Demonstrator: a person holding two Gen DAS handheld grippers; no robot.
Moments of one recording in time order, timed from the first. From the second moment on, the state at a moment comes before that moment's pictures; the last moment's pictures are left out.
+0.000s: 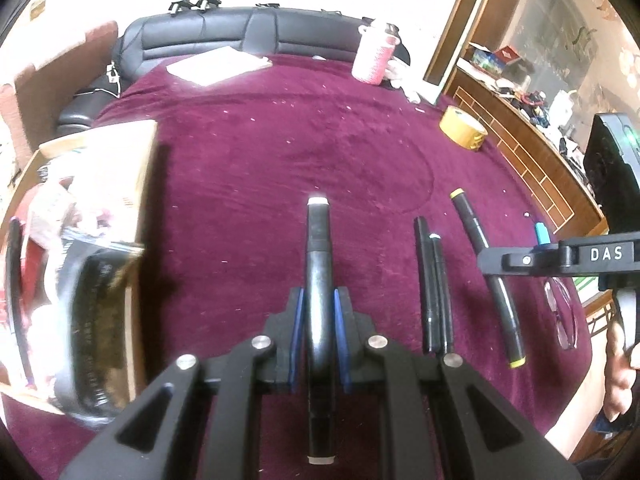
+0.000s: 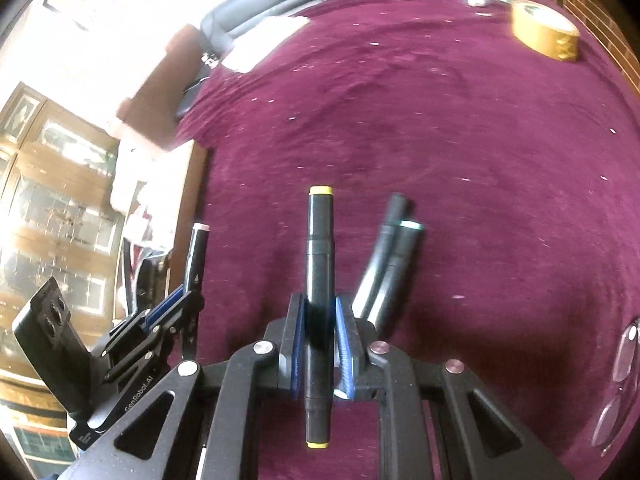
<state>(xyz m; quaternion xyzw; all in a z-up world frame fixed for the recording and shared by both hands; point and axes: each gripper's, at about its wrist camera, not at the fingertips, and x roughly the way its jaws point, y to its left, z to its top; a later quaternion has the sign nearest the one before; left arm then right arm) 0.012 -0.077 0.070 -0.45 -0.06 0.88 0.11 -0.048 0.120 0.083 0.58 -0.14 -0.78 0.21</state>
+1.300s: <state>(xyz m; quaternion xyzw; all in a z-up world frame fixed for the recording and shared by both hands) 0.054 -0.325 0.081 -0.42 -0.16 0.89 -0.07 -0.063 -0.200 0.080 0.60 -0.05 -0.70 0.38</state>
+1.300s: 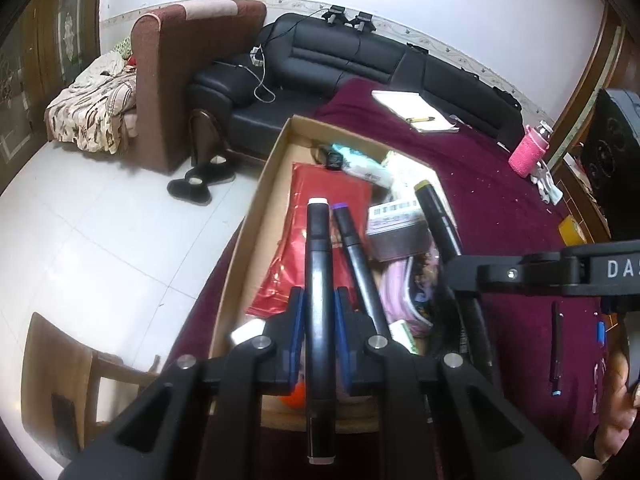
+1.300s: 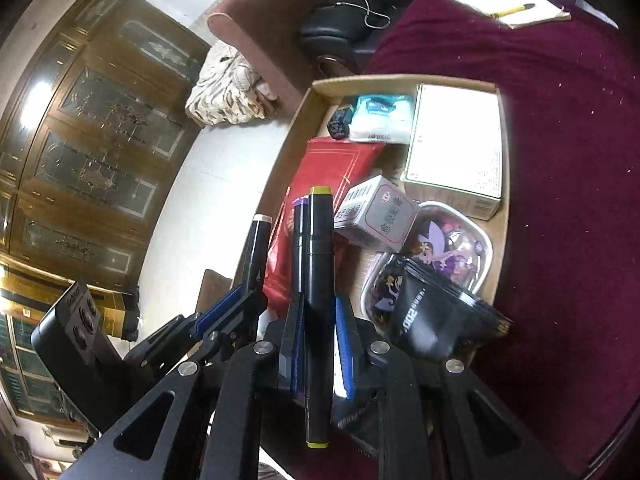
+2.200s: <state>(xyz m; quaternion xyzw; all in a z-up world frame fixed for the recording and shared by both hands) 0.044 -0.324 0.070 -0.43 -0.16 0.88 -0.06 -0.067 -0.187 0.079 0.59 -0.04 -0.71 0.38</state>
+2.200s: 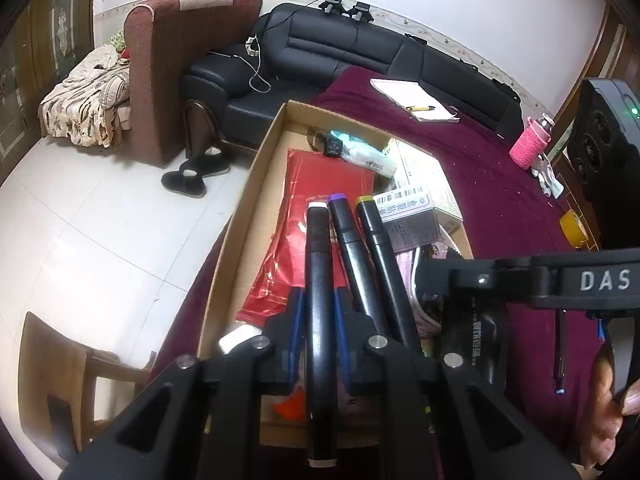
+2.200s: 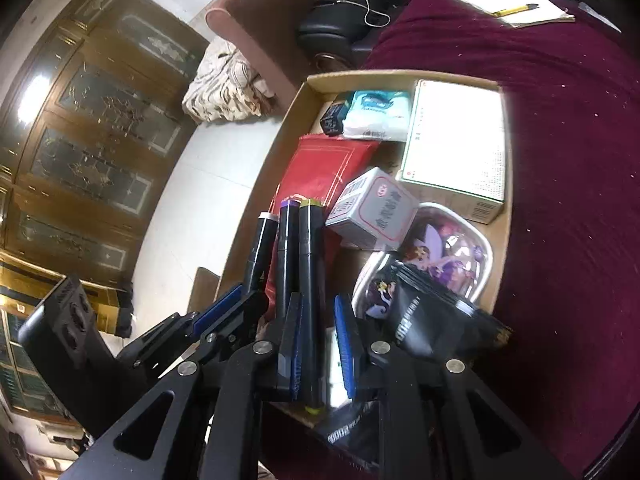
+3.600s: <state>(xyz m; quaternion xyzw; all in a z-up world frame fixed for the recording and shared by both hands) -0.036 0.033 0.039 -0.53 0.02 0.81 0.24 -0.004 0.254 0.080 0.56 -0.26 -0.78 0.11</state>
